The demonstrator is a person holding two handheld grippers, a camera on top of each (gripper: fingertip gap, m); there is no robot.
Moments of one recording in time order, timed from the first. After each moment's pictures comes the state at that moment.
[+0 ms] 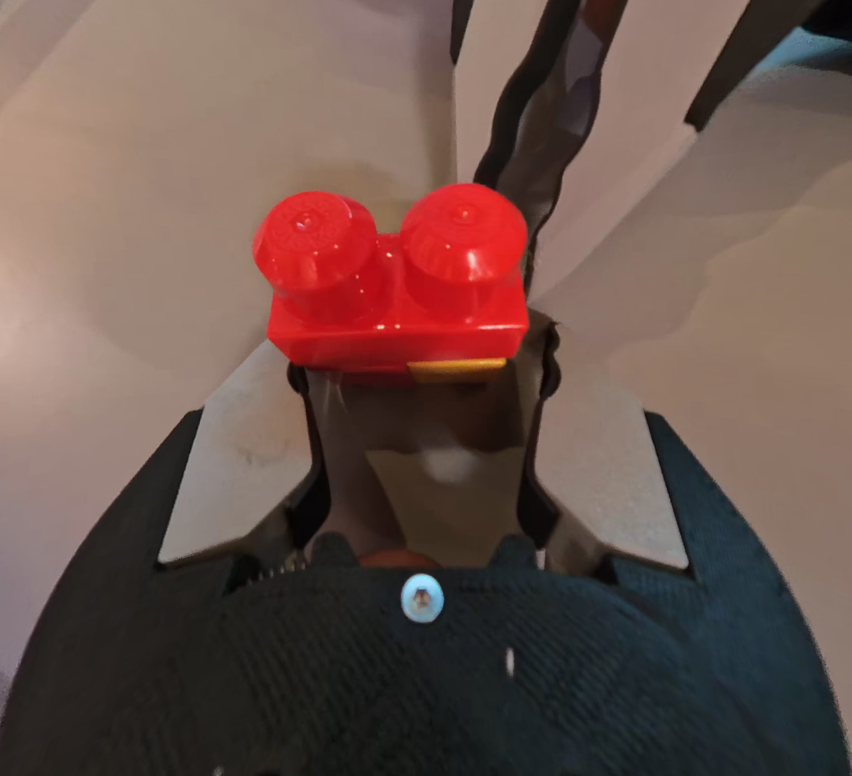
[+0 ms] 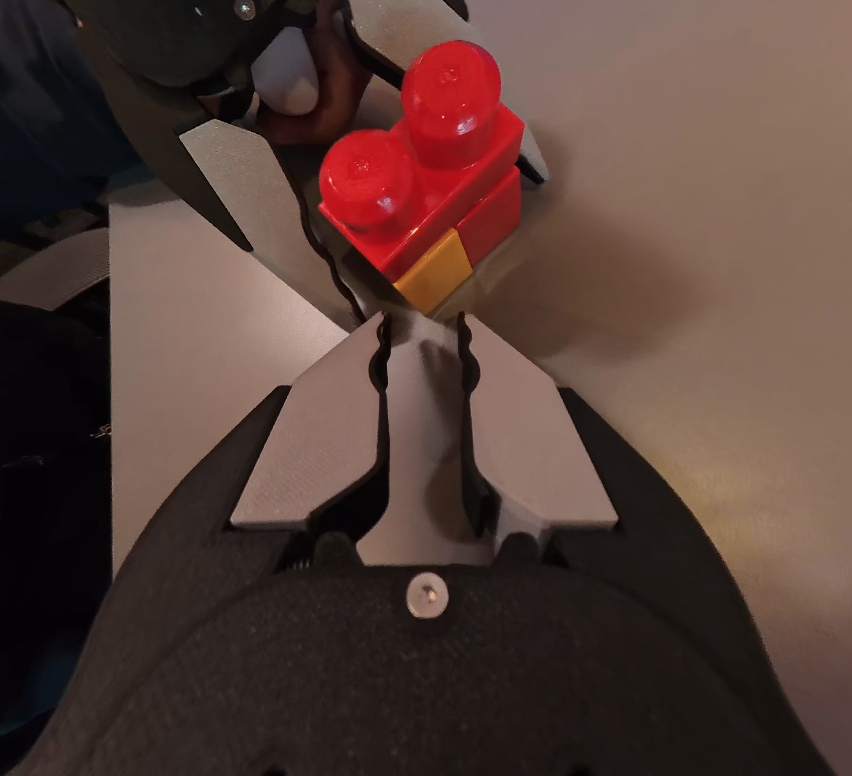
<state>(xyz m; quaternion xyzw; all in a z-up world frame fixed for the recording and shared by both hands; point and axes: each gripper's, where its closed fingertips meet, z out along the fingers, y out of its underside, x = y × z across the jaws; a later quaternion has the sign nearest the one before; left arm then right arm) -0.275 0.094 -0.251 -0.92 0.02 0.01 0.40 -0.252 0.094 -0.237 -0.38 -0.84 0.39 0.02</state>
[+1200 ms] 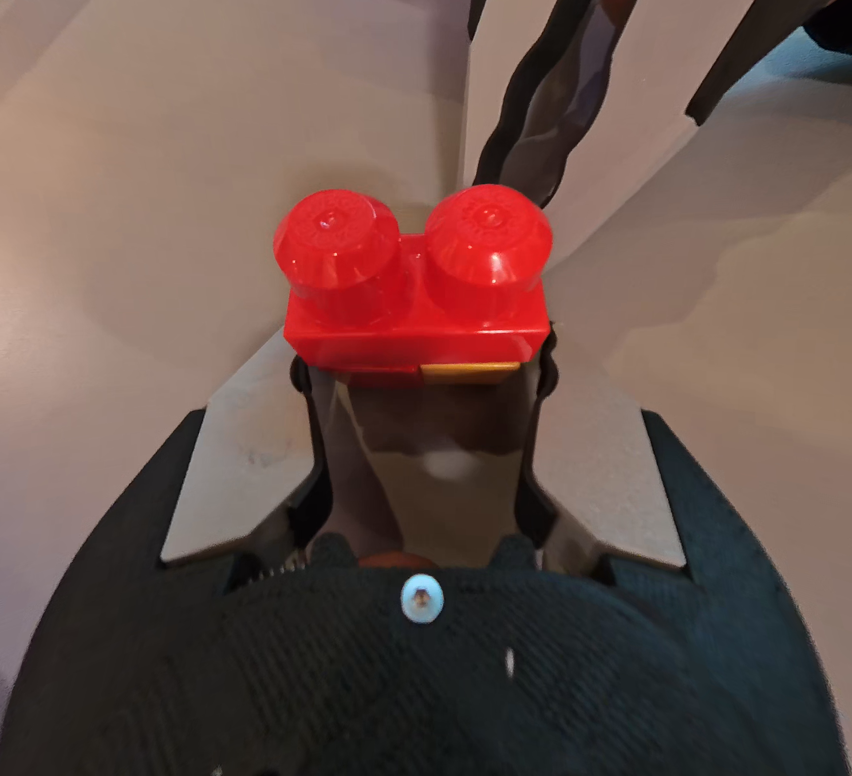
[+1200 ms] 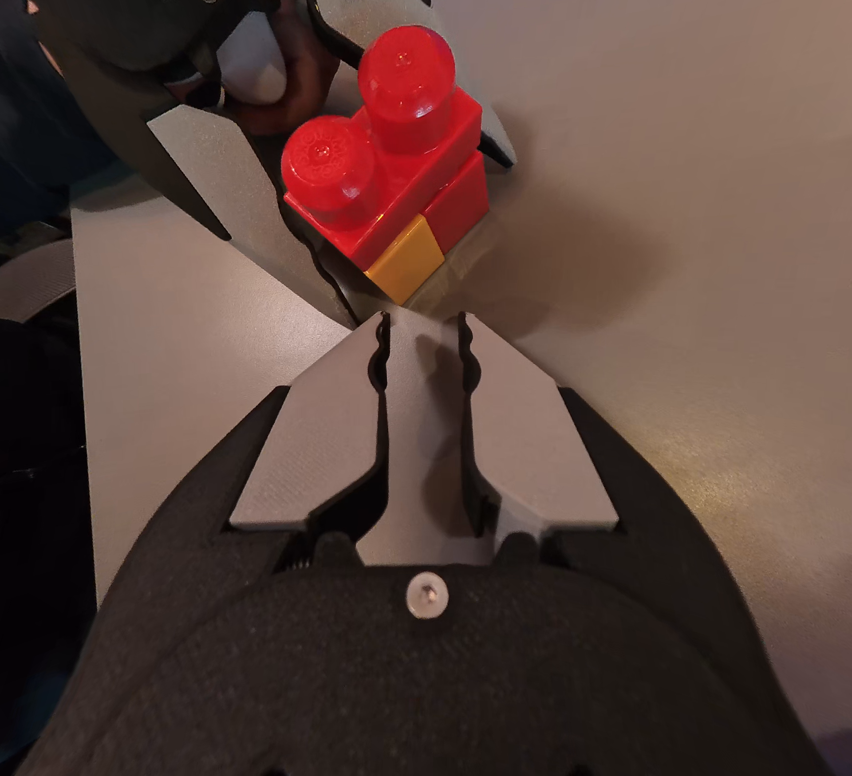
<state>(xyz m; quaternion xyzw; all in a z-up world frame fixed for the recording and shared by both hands) -0.279 0.094 -0.252 -0.92 0.01 0.01 0.40 -0.257 0.105 -0.240 -0.40 -0.83 0.38 0.04</state>
